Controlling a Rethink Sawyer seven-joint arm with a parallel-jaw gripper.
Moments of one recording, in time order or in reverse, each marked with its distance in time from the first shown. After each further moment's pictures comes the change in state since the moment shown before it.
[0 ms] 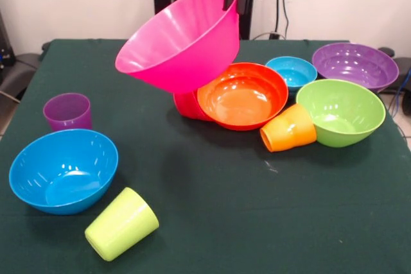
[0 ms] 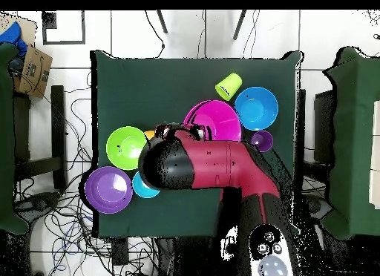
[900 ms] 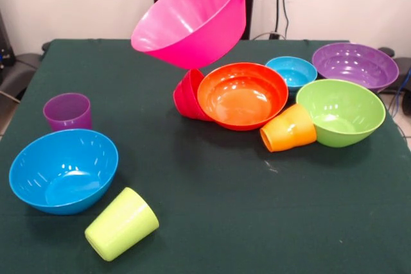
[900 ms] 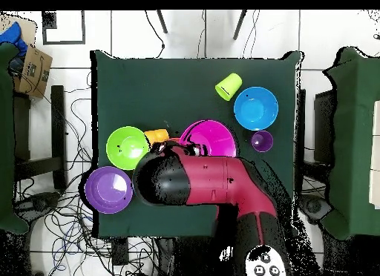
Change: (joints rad) arm 0.000 -0.064 0.000 0.093 0.046 0.074 0.000
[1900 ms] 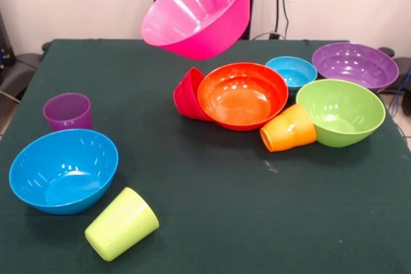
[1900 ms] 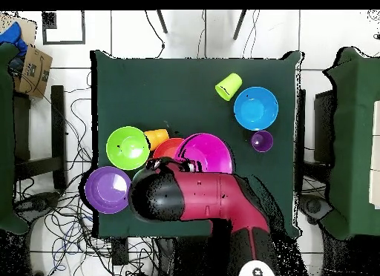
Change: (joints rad) arm 0.007 -0.040 0.000 0.104 0.015 -0.001 0.000
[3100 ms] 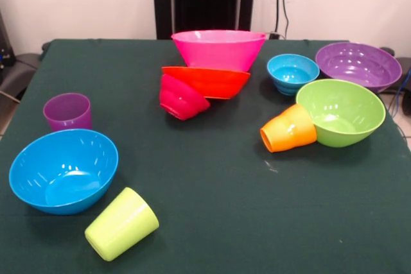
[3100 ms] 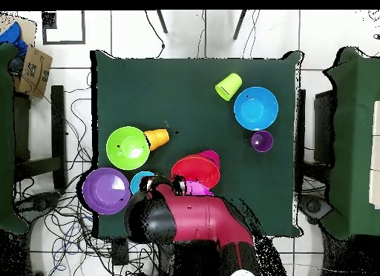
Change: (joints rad) arm 0.013 -0.001 0.000 0.158 0.017 -0.189 0.000
